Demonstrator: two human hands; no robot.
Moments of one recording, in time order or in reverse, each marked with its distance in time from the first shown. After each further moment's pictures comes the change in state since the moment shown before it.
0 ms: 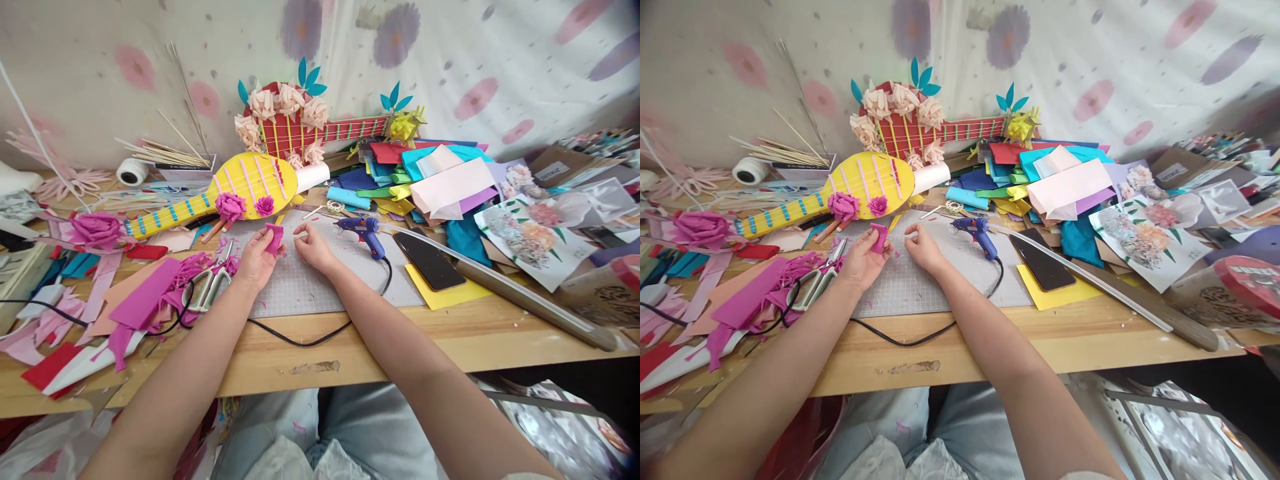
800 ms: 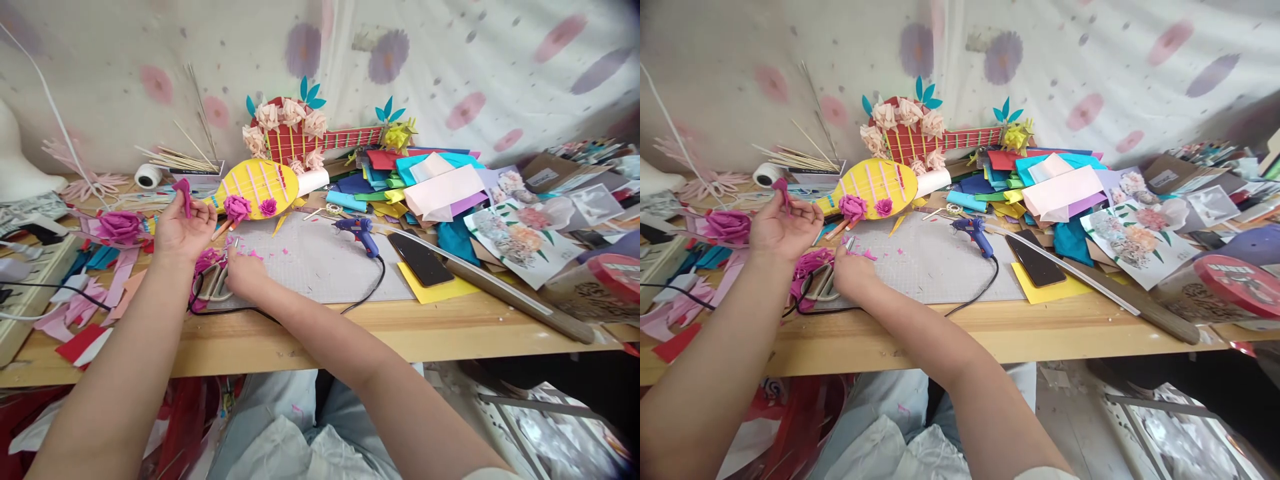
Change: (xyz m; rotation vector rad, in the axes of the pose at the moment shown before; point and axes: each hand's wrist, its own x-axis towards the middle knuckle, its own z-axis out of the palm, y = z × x) left_hand -0.014 0.130 -0.010 -0.162 0.182 0.216; right_hand -0.039 -0.081 0.121 -0.738 -0.262 -0.185
